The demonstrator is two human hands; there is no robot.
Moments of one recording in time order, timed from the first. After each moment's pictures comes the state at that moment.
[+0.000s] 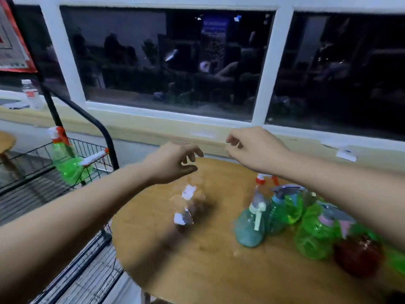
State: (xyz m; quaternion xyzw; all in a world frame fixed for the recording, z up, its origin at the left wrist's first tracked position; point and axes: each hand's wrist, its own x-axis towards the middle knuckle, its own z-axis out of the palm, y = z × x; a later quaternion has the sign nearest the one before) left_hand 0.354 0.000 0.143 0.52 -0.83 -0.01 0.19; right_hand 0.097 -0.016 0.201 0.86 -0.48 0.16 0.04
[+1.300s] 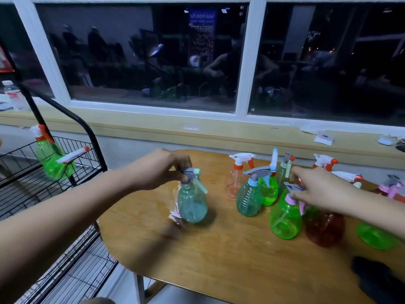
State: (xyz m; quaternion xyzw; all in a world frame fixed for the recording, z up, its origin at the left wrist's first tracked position) left_hand 0.318 0.038 0.133 0.45 -0.87 -0.08 0.17; right_hand -0.108 0.040 0.133 0.77 -0.64 -0.01 -0.01
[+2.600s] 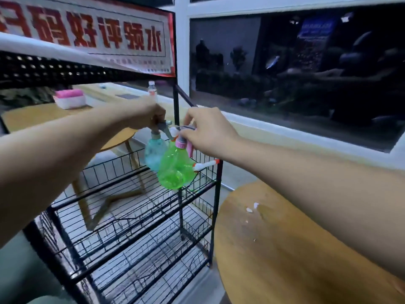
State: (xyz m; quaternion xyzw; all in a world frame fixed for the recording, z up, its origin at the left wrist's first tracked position) left_hand 0.761 0.036 0.221 0.78 -0.62 0.08 0.04; right_hand 0.505 -0.010 0.209 0.92 -0.24 0.28 -0.12
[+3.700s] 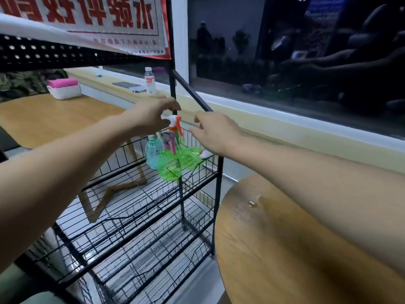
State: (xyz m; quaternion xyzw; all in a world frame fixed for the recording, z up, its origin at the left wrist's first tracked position) left_hand 0.720 0.026 0.184 0.74 -0.65 0.12 0.15; right_hand 0.515 -0.073 0.157 0.94 -0.25 0.23 -0.02
